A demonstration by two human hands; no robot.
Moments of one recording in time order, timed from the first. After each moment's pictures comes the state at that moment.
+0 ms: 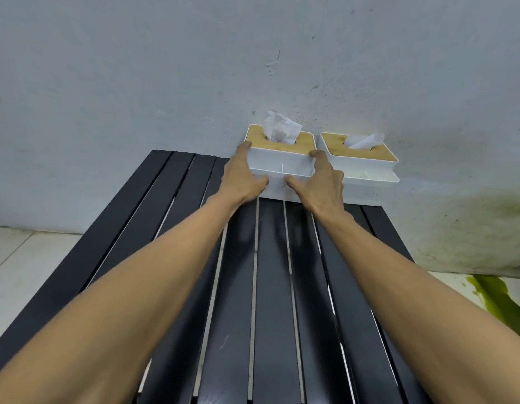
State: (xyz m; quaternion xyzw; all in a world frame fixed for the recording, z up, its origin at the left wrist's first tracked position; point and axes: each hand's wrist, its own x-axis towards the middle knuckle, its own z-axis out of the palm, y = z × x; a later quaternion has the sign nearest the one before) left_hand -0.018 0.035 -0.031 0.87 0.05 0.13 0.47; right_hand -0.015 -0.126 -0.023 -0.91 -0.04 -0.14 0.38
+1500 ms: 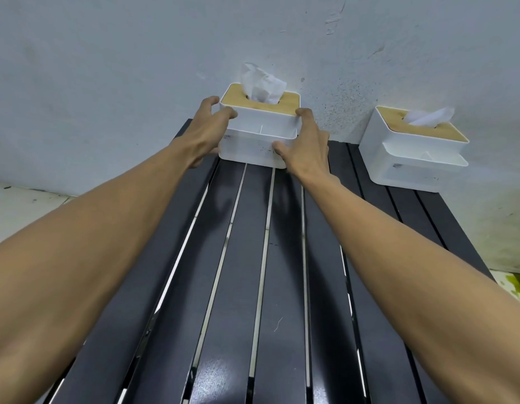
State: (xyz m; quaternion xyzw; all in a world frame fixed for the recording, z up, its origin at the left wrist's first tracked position) left_hand -0.024 0.171 -0.025 0.77 0.15 0.07 0.62; right_hand -0.004 -0.016 -0.035 -0.90 -0.12 -0.12 0.40
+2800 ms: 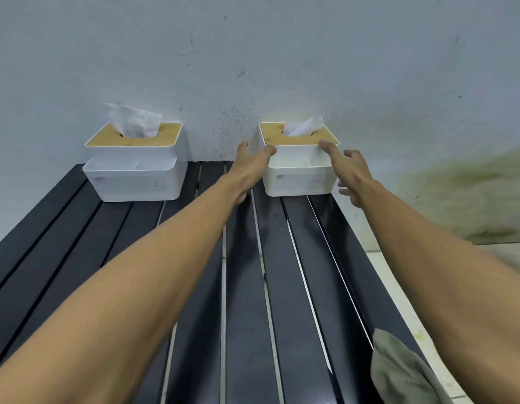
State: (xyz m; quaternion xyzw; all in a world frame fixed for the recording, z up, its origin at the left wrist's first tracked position) left_hand 0.034 -0.097 -0.019 0.77 0.05 -0.04 0.64; right_hand 0.055 -0.301 -0.025 -0.80 0.17 -0.02 0.58
